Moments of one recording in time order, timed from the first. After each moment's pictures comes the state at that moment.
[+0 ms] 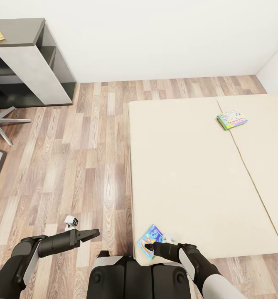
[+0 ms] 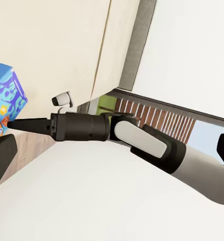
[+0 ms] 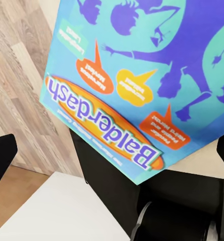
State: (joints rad) left arm -0.39 0.19 0.22 -1.06 0.10 0.90 -1.52; right arm -0.59 0.10 -0.01 -0.45 -0.20 0.42 0.41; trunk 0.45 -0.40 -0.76
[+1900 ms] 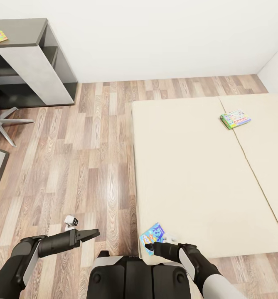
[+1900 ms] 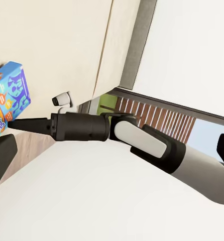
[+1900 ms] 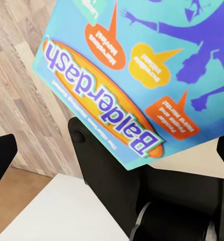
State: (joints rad) left arm -0.39 0.19 0.22 -1.06 0.10 0.90 -1.52; right arm -0.59 0.09 -0.01 -0.45 -0.19 0.42 0.41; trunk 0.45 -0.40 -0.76
